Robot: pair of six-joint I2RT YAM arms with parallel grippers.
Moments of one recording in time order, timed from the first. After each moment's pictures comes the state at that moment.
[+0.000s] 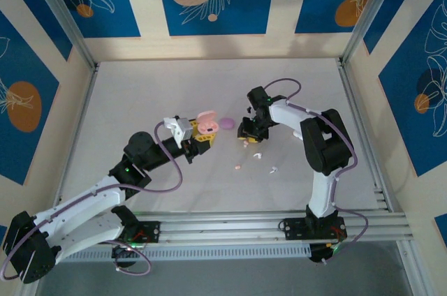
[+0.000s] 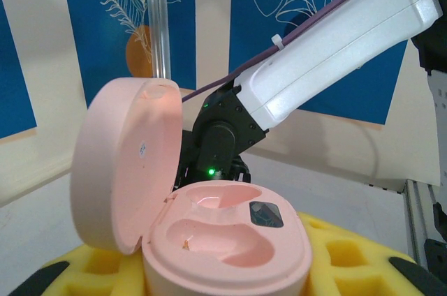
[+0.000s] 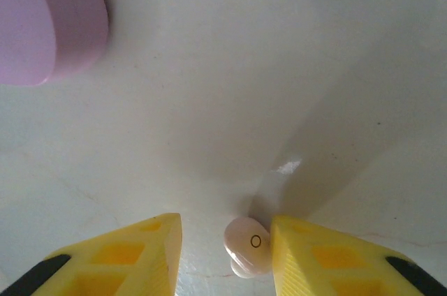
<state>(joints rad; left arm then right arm) -0.77 0.89 0.55 0.42 0.31 -0.04 0.42 1.92 1.27 -0.70 -0.32 0.56</state>
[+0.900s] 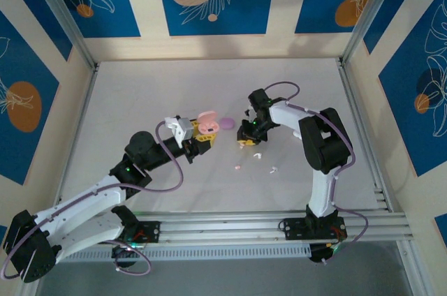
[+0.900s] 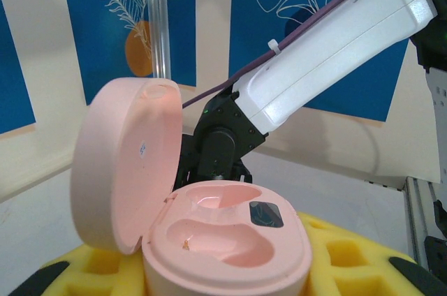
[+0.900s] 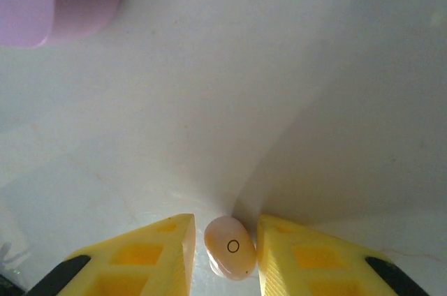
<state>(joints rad) -0.77 0.90 0.55 0.42 0.31 -0.04 0.42 1.94 1.24 -0.67 -0.43 0.50</state>
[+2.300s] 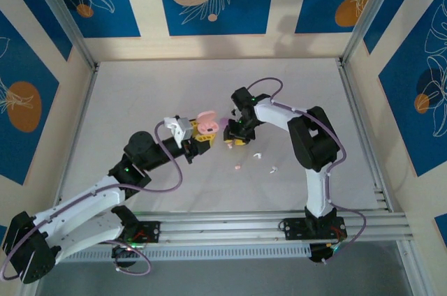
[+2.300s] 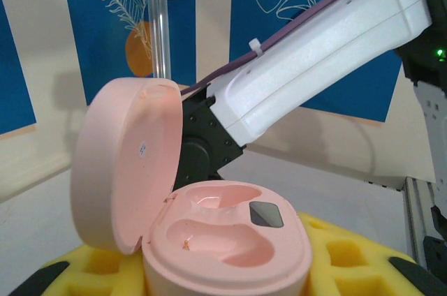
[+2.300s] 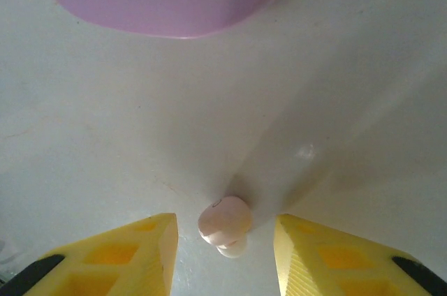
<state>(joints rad) -0.77 0.88 0.56 0.40 0.31 -0.04 0.54 2.02 1.41 -0.77 -0.37 0.57</state>
